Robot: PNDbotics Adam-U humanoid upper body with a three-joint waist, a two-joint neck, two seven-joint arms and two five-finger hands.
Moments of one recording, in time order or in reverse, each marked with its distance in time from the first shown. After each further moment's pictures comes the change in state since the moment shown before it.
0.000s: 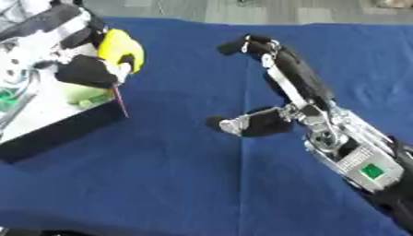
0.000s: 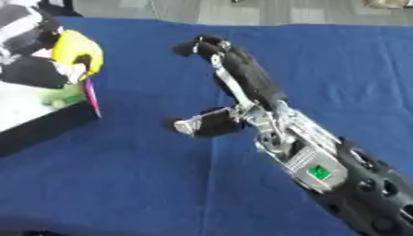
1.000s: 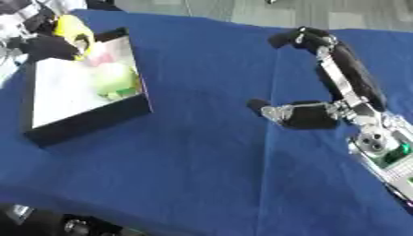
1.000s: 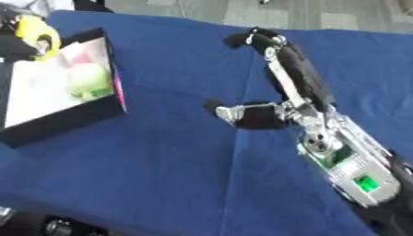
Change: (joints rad) left arm 0.080 0.073 0.125 0.243 0.114 0.061 0.141; right arm 0.013 -0.009 -0.041 0.000 -0.077 -0.004 -0.043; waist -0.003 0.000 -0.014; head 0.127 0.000
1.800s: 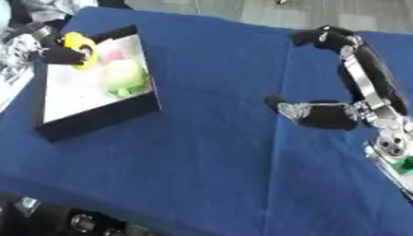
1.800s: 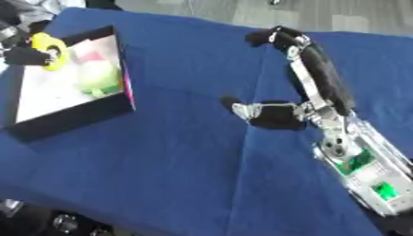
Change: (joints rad) left arm 0.017 -0.027 0.004 0.181 -0.021 -0.095 0.015; right arm 0.005 0.000 -0.008 0.000 -0.016 0.013 -0.019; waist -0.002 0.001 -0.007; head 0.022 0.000
